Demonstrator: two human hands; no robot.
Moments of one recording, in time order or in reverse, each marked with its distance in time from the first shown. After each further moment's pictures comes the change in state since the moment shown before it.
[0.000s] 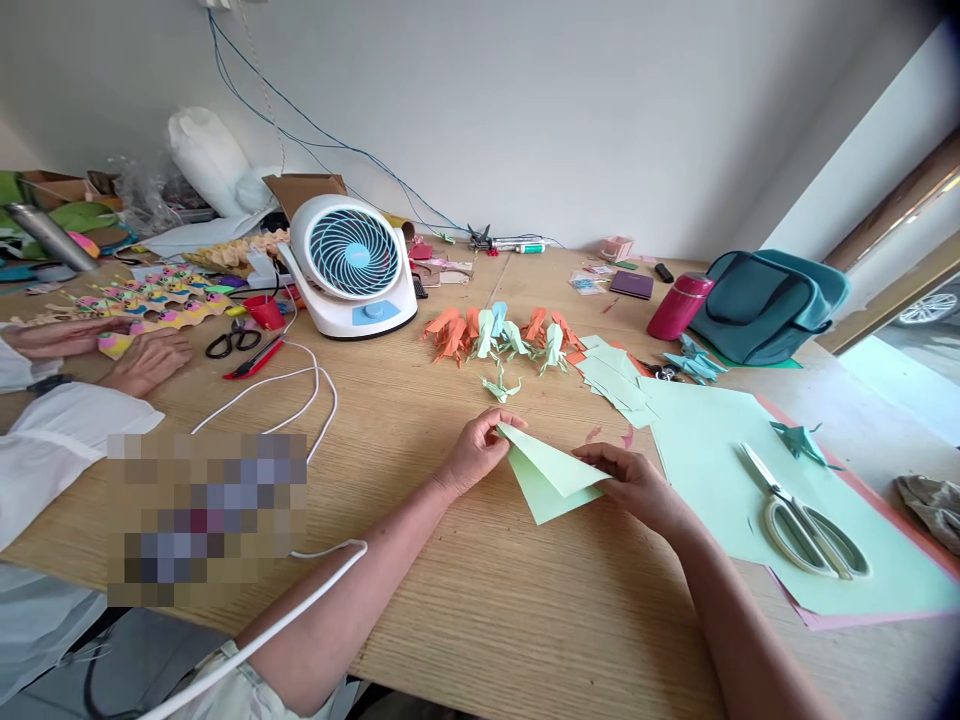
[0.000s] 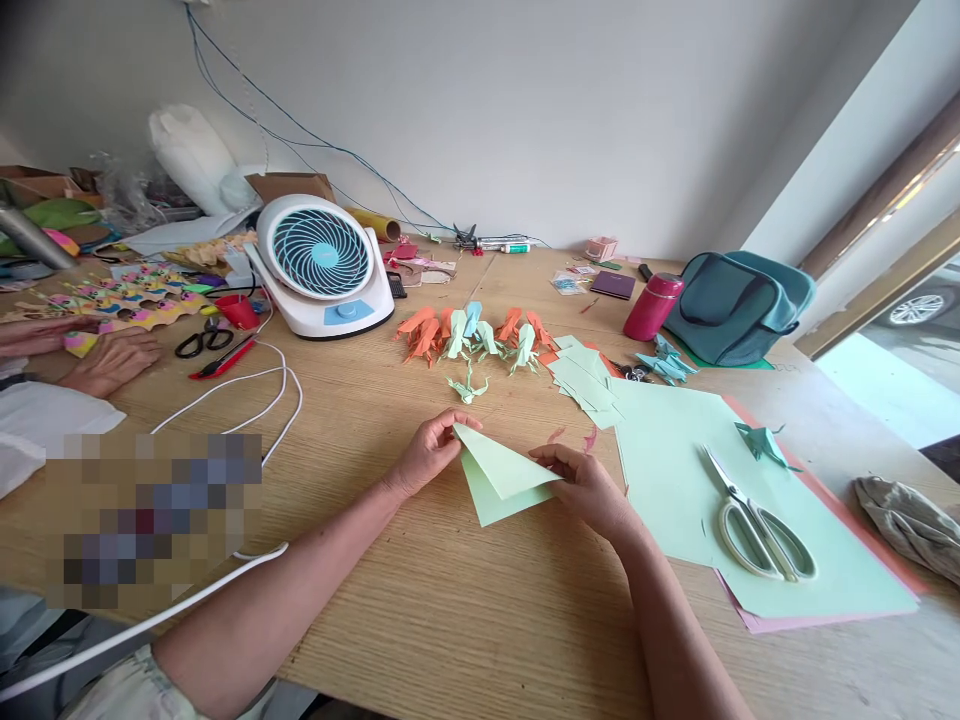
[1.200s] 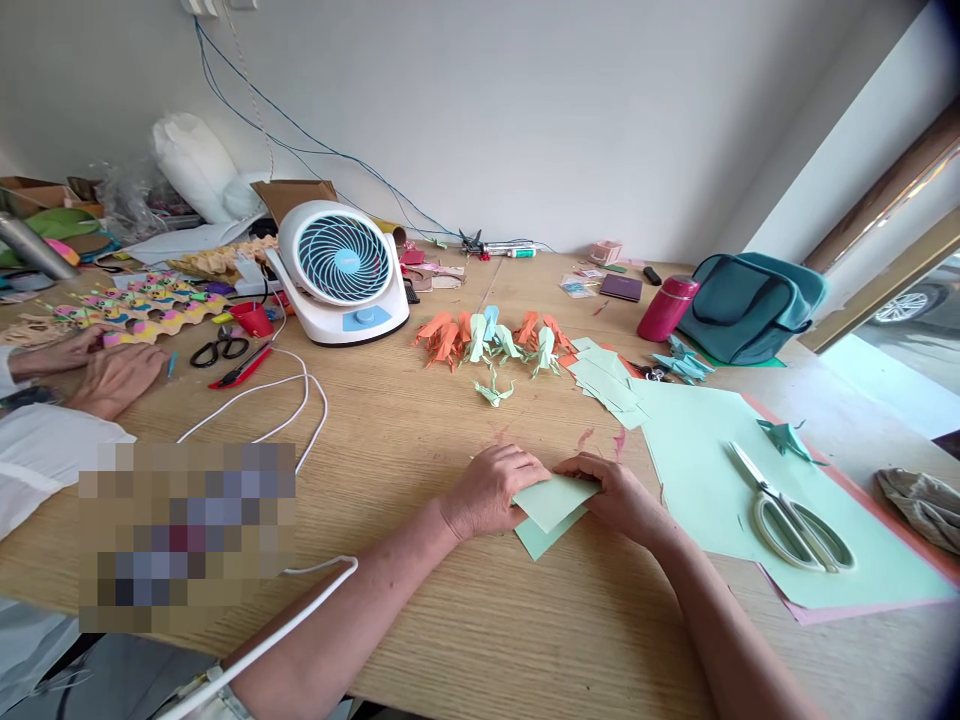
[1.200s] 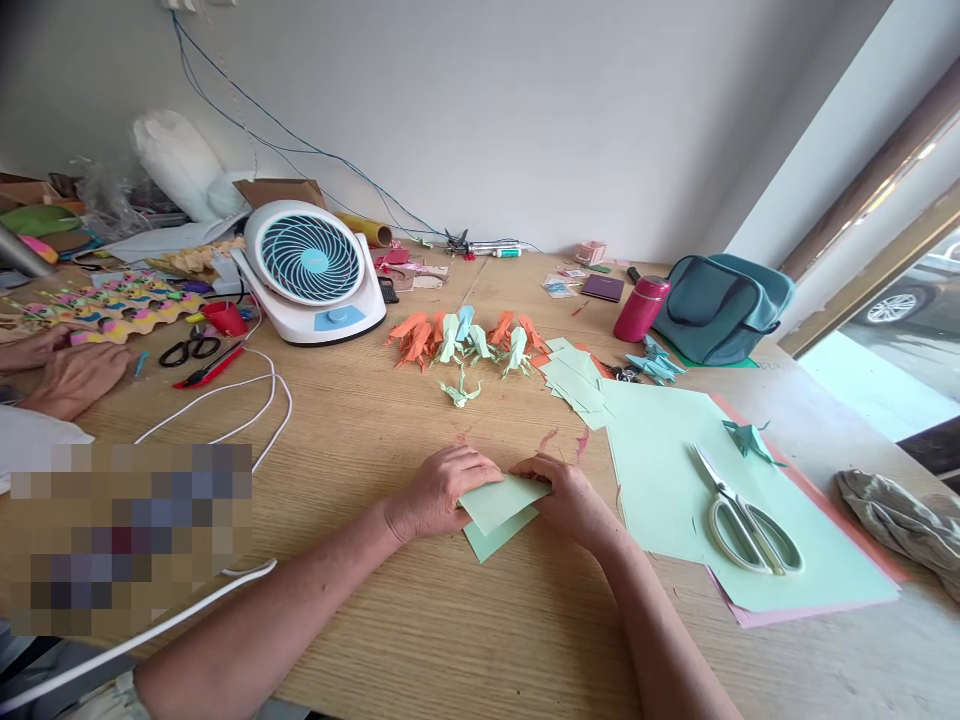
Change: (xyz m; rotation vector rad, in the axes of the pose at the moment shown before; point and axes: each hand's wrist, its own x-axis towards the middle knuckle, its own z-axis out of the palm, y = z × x) left_hand -0.023 0.026 0.019 0.732 -0.397 0.451; right_hand -0.004 -0.017 0.012 -0.411 -0.006 -0.154
